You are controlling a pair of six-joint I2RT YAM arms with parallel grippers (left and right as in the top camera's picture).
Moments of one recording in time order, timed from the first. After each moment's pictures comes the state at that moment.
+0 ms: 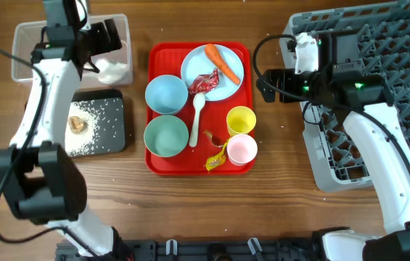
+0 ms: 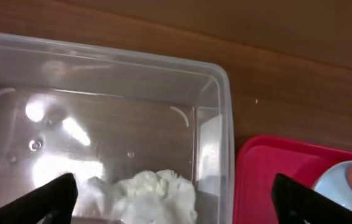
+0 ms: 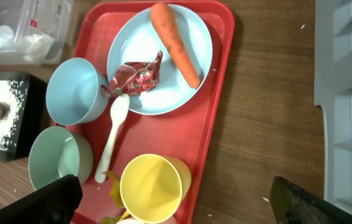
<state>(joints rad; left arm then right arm) 0.08 1.85 1.56 -0.50 0.05 -0.15 0.15 1.47 1.31 -0.80 -0.34 0.11</state>
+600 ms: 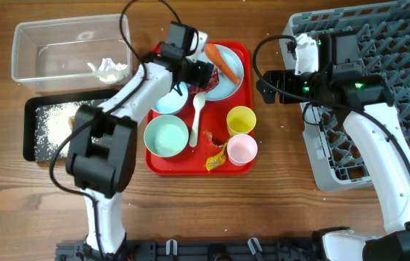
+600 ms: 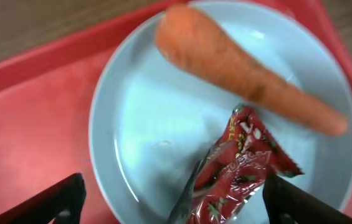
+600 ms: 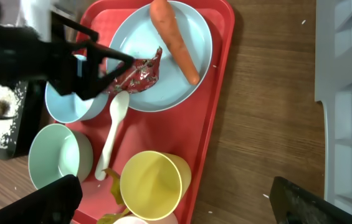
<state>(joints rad) -0.38 2.11 1.56 -0.44 0.08 0.02 0.15 1.47 1.31 -0.80 -0.34 0.11</state>
